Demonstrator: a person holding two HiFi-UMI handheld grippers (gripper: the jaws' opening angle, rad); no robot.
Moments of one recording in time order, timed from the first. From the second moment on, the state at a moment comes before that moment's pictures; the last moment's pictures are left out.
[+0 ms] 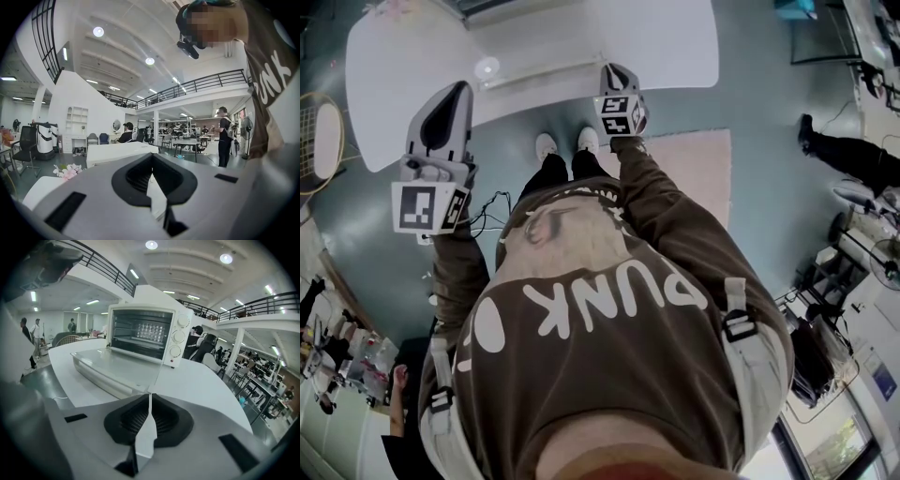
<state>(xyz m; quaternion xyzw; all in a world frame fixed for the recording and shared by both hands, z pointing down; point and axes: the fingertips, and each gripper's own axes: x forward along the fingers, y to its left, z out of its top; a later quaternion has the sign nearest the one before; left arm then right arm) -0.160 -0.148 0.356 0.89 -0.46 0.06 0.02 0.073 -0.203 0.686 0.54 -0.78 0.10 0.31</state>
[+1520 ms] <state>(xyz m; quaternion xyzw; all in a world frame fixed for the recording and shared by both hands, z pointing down) -0.150 -0.159 0.309 0.89 -0.46 0.04 -0.01 -0.042 -0.174 0.308 0.35 -0.93 -0.08 0.05</state>
